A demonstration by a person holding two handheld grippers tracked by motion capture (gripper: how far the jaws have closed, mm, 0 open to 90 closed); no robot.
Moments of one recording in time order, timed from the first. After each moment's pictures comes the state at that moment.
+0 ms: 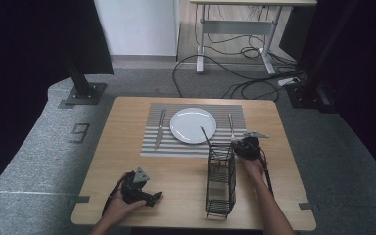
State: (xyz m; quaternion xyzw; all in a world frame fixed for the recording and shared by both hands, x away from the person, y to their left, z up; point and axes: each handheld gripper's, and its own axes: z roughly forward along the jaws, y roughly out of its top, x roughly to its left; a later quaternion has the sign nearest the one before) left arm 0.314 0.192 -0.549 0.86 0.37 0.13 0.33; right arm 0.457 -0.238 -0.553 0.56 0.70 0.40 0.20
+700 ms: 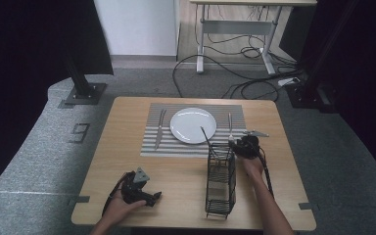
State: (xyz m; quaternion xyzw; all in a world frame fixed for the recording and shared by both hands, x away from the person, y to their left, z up) left arm 0.314 0.192 -0.549 0.86 0.37 0.13 0.33; right arm 0.455 -0.236 -0.544 0.55 0.69 0.42 0.19
